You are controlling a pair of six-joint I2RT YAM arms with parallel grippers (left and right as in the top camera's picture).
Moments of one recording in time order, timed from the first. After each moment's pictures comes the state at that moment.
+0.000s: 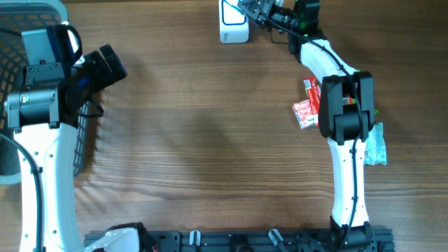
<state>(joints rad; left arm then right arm) 0.11 1.37 1.52 -1.00 -0.03 -0.33 0.14 2.59 2.00 0.40 -0.97 1.00</state>
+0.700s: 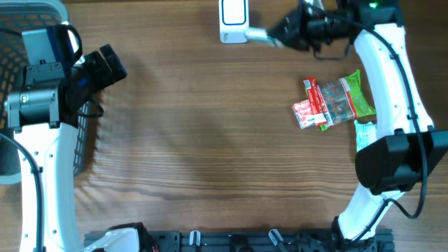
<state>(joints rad) 0.11 1.37 1.52 -1.00 -0.03 -0.33 0.09 1.99 2.01 -1.17 -0.73 0.35</state>
